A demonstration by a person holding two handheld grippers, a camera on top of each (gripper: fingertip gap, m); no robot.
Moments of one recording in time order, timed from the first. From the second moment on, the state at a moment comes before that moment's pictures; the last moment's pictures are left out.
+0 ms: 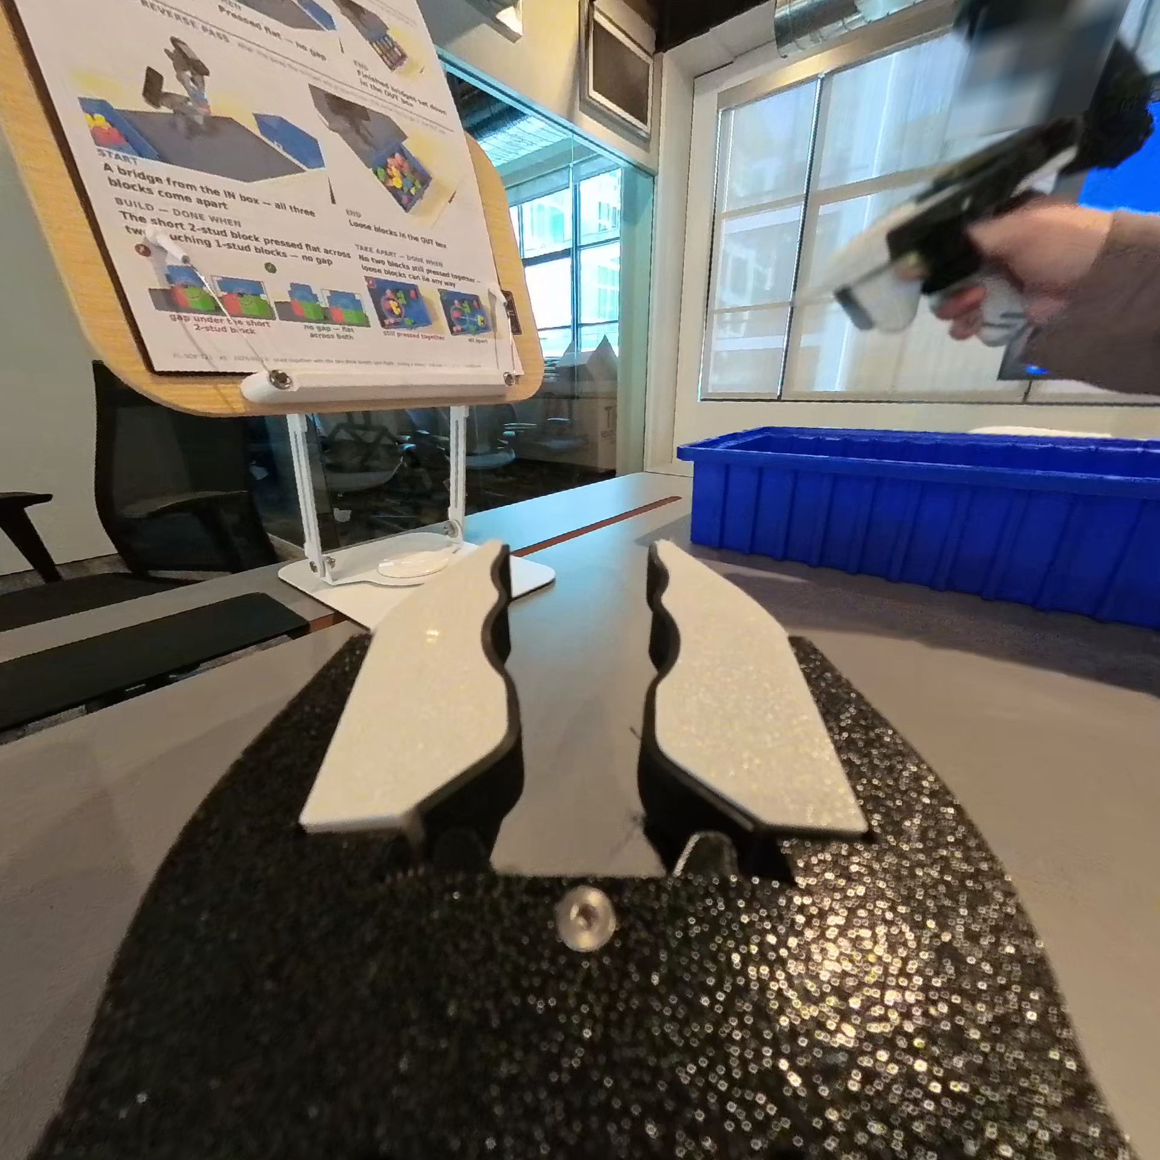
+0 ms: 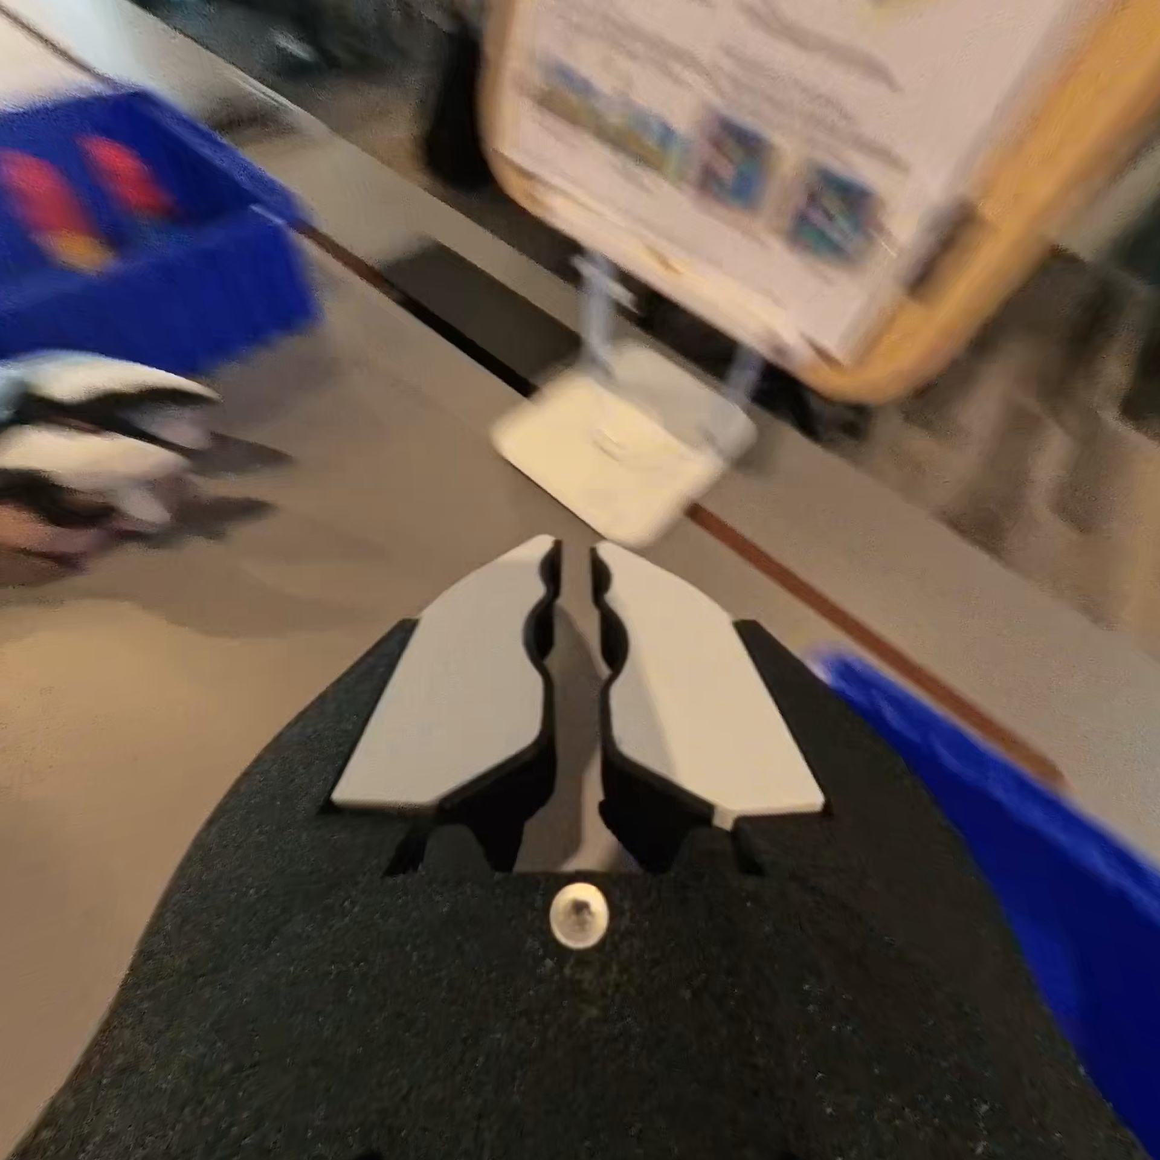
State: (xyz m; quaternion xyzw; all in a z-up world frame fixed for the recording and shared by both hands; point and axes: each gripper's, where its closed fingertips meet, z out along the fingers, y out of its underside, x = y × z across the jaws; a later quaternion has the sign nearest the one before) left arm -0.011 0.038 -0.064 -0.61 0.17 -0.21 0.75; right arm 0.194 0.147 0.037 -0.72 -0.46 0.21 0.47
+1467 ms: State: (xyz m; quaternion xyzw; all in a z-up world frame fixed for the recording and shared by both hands) left arm -0.015 0.036 -0.062 -0.60 0.16 -0.23 0.75; right arm -0.245 0.013 0.053 -0.52 -0.71 0.33 0.33
